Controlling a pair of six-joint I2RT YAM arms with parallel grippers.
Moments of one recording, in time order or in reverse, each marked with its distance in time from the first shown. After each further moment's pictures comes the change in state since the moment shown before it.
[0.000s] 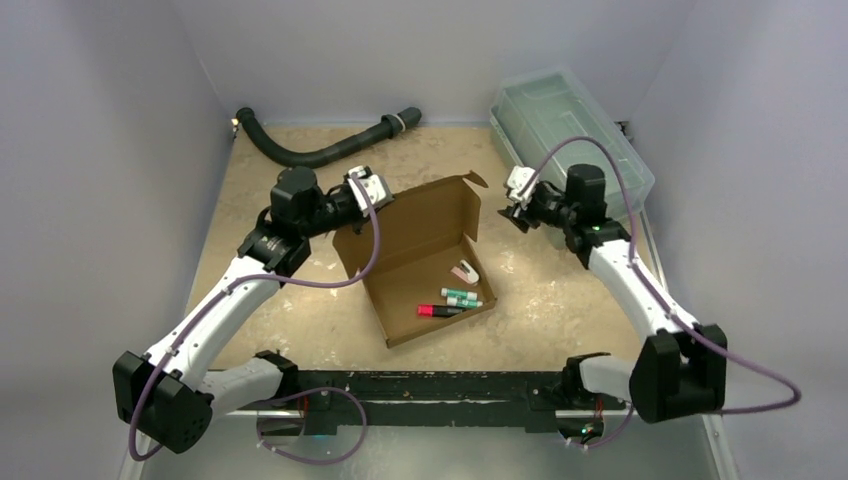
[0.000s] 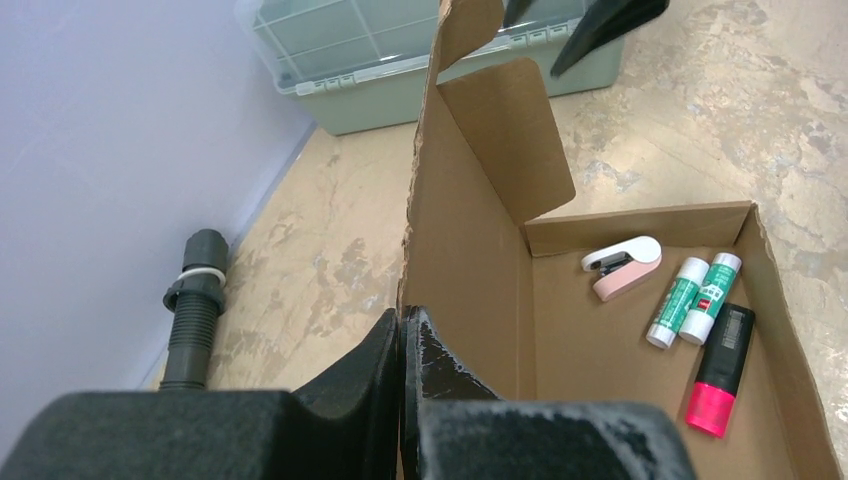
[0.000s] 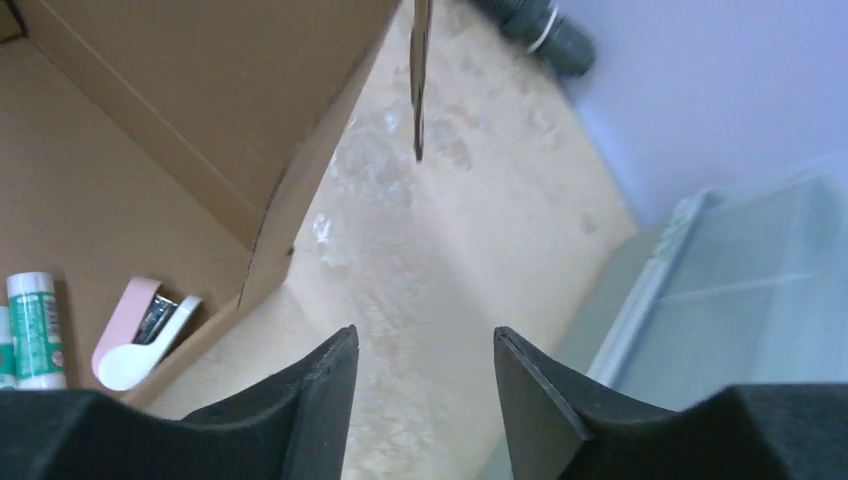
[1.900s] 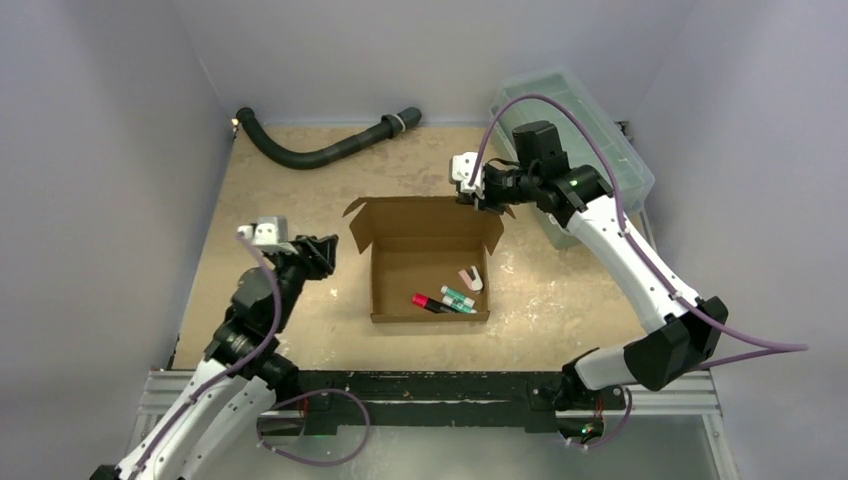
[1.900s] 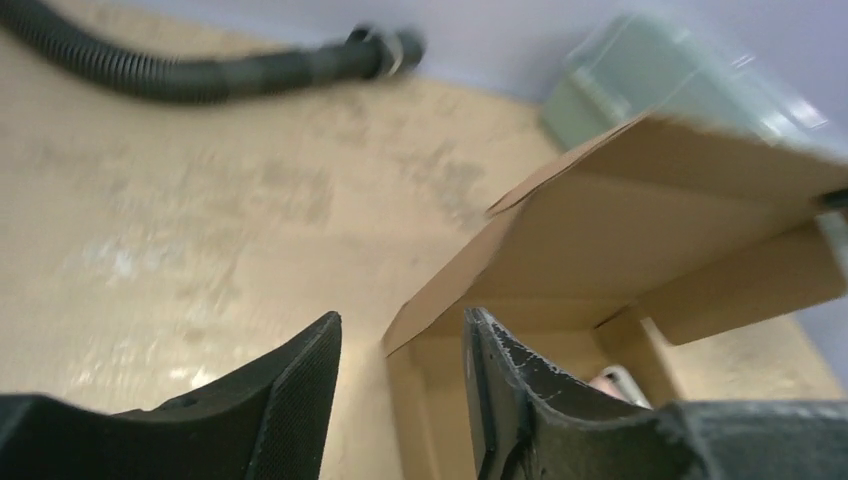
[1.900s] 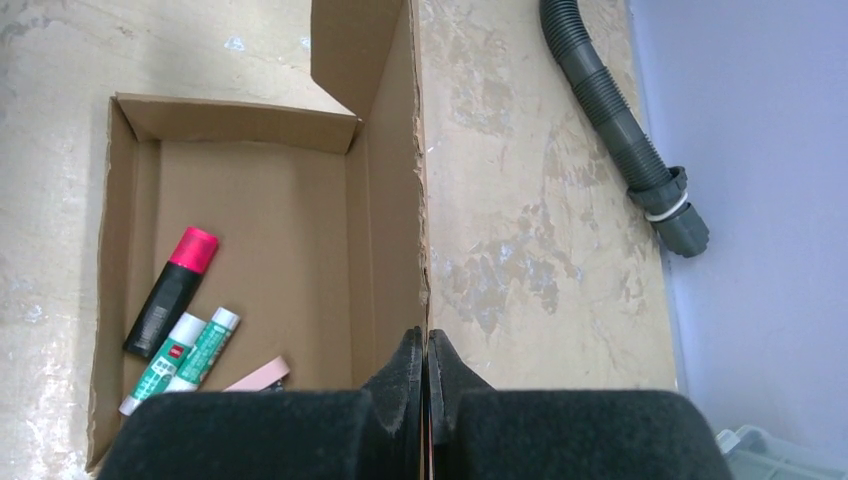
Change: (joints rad) left arm -0.061 -0.715 -0.490 -0.013 -0.818 -0.843; right arm 0.285 0.145 0.613 -0.680 -0.009 -0.219
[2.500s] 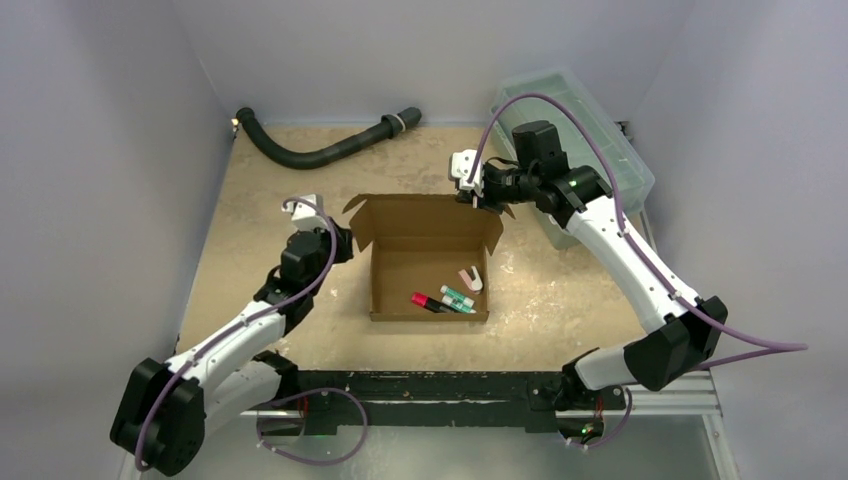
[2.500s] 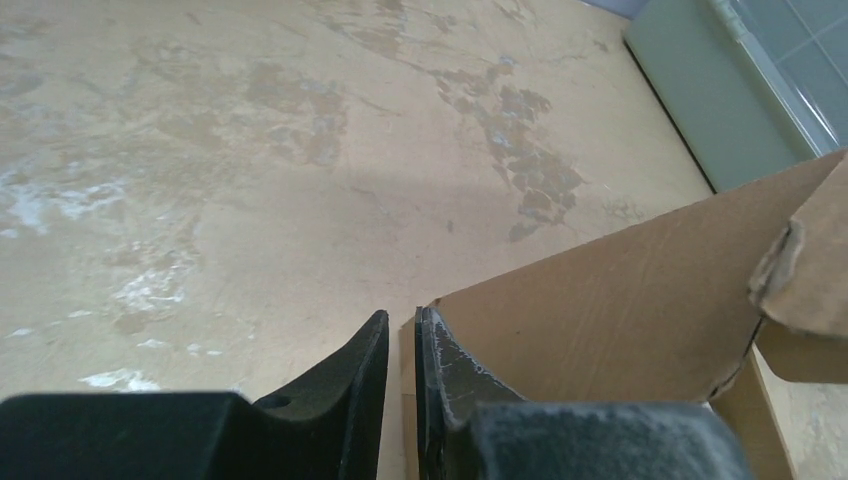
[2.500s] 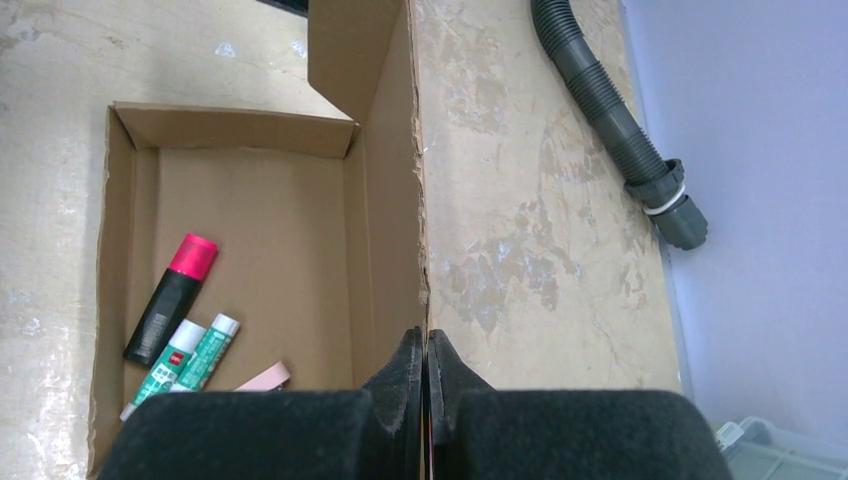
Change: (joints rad) left arm 0.067 0.573 -0.066 0.343 0.006 -0.109; right arm 0.000 0.000 -0.007 0.029 0.016 0.042
